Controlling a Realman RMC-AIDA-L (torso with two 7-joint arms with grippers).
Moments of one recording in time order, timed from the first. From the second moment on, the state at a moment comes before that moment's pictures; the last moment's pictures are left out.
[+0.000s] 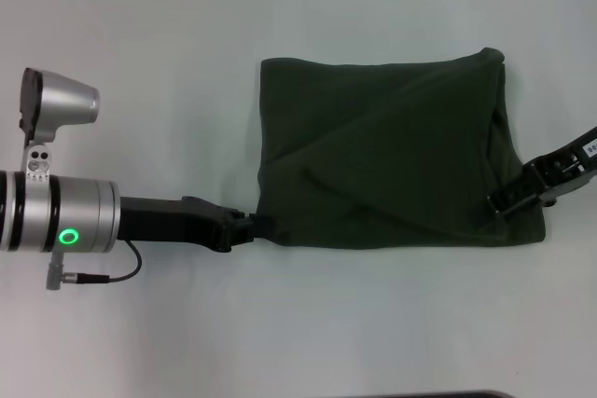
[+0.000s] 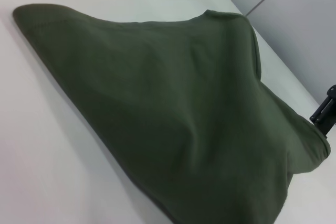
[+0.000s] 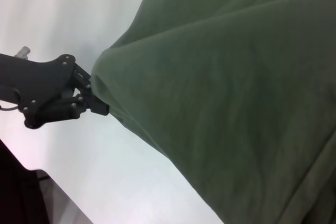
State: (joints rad) left arm -0.49 -2.15 0.97 0.60 2.10 1.42 -1.87; right arm 0.73 1.98 -0.72 -0.75 -2.62 -1.85 2.39
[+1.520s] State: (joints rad) left arm -0.50 -2.15 0.98 0.60 2.15 1.43 -1.89; right arm 0.70 1.93 -0.73 -0.83 -2.59 -1.93 2.46
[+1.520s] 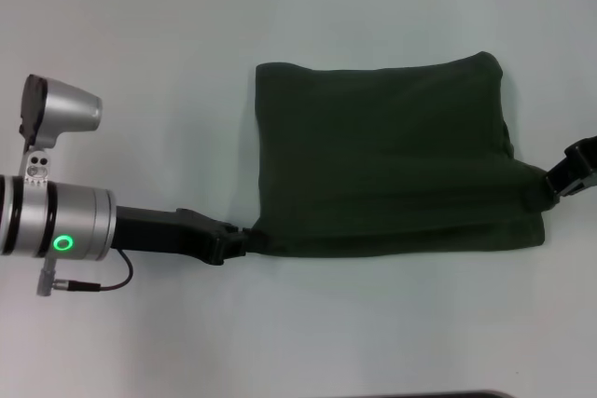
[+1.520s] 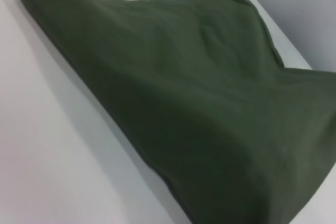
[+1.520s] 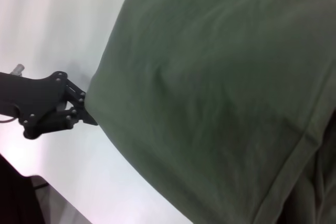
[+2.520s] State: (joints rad) left arm -0.50 -2.13 0.98 0.60 2.15 1.44 -1.90; right arm 0.67 1.93 -0.74 -0.82 -2.68 -1.92 2.45
